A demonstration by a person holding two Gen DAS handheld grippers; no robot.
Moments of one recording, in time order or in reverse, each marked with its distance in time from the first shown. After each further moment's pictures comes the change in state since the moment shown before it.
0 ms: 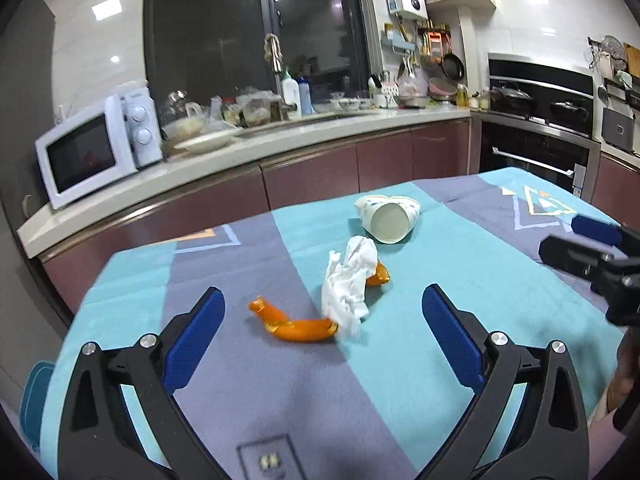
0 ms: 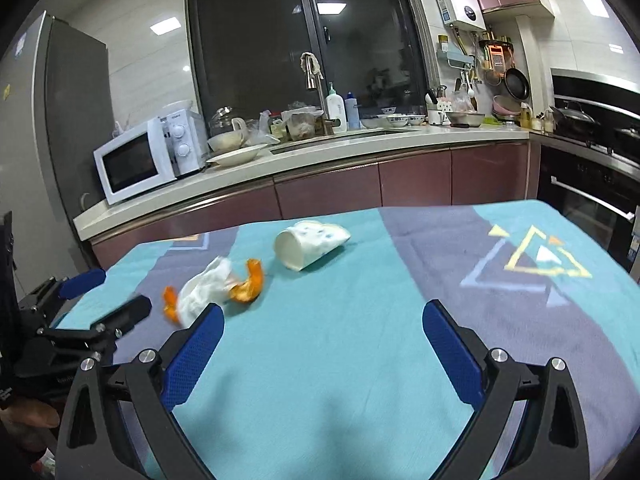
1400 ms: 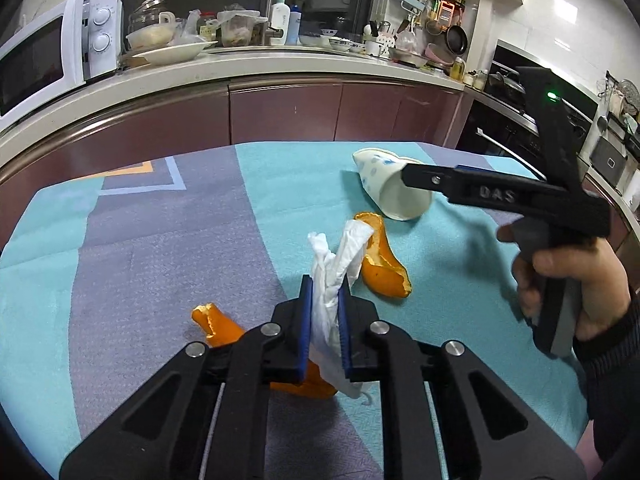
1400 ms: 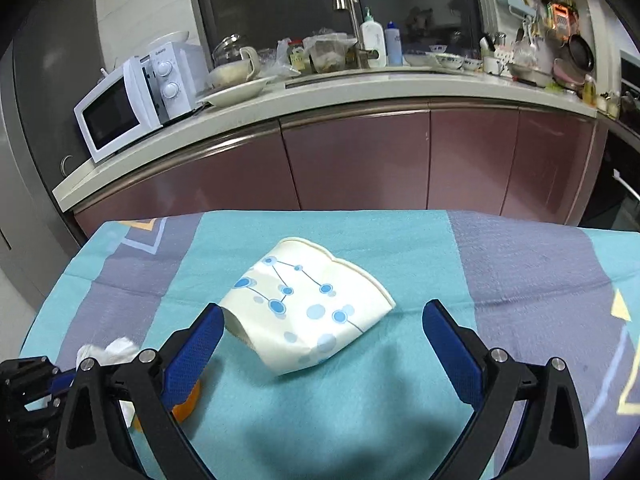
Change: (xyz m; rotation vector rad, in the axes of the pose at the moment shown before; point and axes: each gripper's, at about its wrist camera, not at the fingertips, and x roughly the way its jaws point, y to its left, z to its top) left arm 0.132 0.030 0.008 -0.169 0.232 -0.193; right arm 0.199 0.000 0.072 -0.063 0.270 0.122
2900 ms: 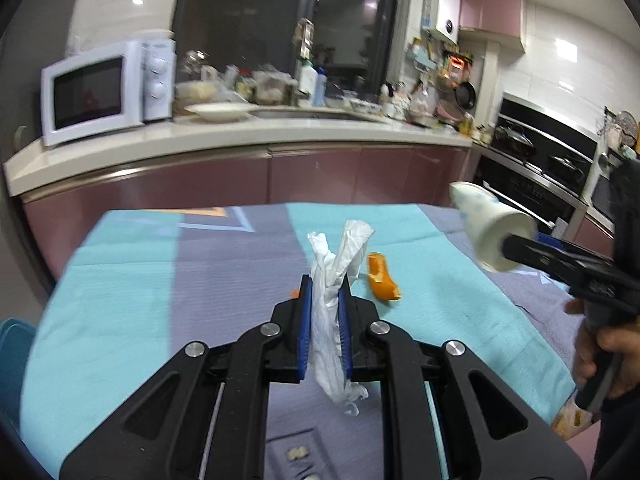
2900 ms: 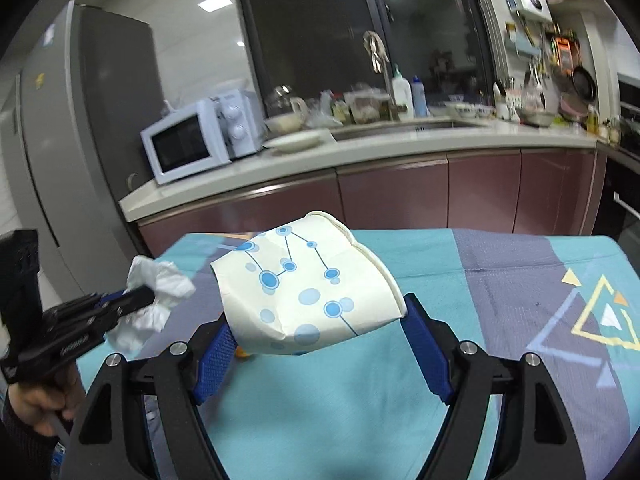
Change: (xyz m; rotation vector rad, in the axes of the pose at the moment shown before) left arm -0.159 0.011 -0.031 -0.048 -0.227 0.076; right arm -0.168 0.053 -0.065 -0.049 -0.194 0.091
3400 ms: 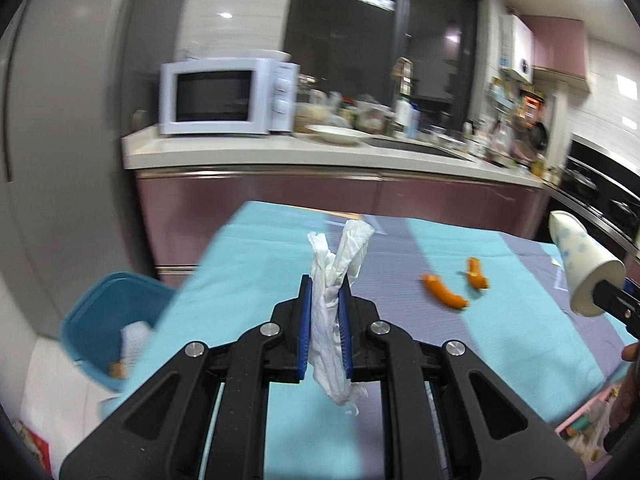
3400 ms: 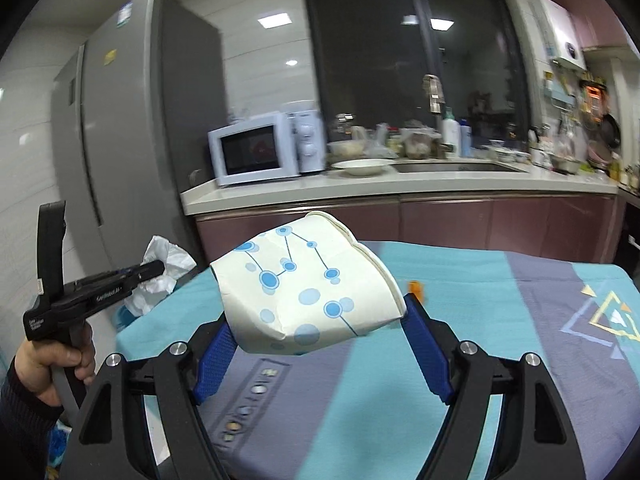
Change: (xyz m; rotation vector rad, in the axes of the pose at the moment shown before) left arm -0.160 0.099 -0.048 -0.137 -0.099 0.294; right arm -0.064 0.114 -0.041 -0.123 -0.093 0.096
